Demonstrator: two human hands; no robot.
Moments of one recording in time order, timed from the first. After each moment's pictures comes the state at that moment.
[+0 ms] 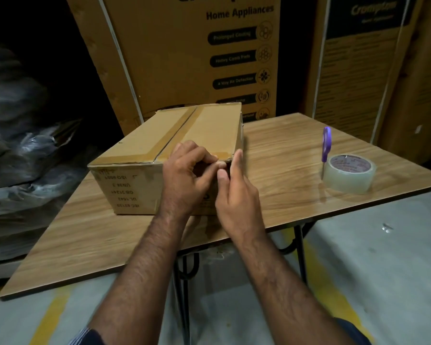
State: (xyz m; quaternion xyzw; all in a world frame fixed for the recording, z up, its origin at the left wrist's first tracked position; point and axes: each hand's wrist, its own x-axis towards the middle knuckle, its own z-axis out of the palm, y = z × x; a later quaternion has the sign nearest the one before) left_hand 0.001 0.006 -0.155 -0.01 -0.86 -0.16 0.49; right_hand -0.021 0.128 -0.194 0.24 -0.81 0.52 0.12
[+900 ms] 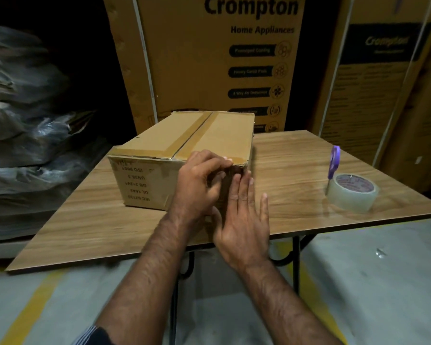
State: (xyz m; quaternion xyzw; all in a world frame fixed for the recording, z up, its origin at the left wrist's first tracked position) left_hand 0.022 0.008 -0.158 -0.02 -0.87 -0.18 0.46; right_hand -0.015 0.121 -0.245 0.29 -0.90 0.23 0.22
